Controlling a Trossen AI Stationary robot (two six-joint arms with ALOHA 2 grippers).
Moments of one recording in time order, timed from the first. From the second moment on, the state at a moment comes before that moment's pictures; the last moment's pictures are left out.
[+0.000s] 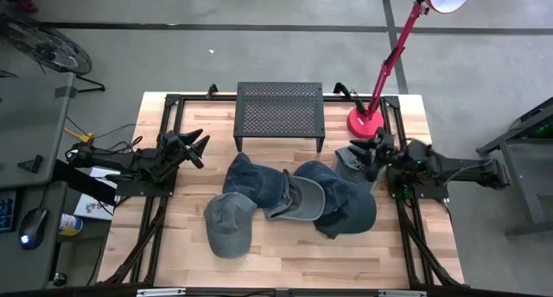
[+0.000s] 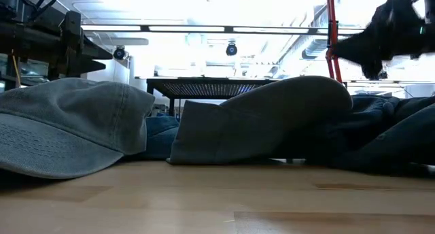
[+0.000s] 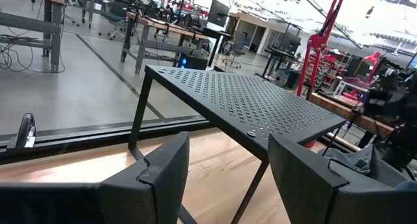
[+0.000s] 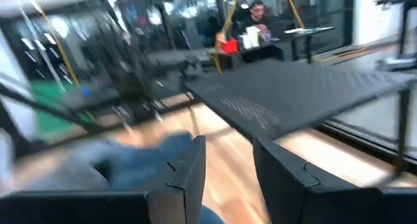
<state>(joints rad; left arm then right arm) -0.22 0.02 0.02 0.05 -1.00 -0.32 -0.08 0.12 0.11 0.05 0.25 0.26</state>
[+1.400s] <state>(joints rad) -0.22 0.02 0.02 0.05 -1.00 -0.32 -0.51 0.94 0.92 -1.37 0.07 1.27</state>
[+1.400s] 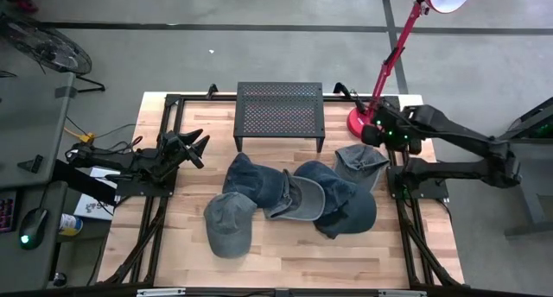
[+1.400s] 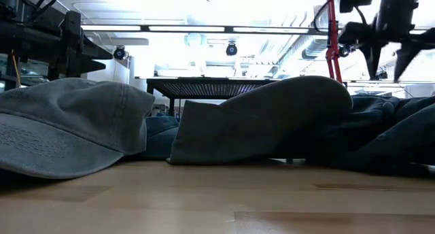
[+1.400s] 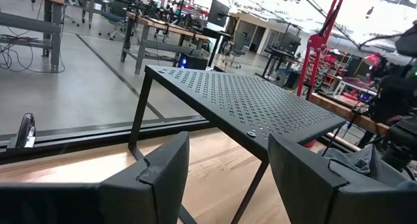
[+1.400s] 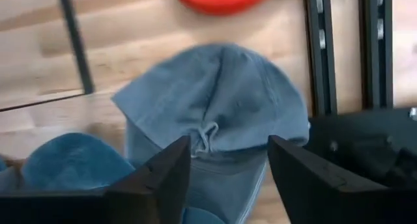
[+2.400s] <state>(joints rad) -0.22 0.02 0.02 0.05 -1.00 -0.32 -0.79 1.01 0.74 -1.25 -0.14 1.07</state>
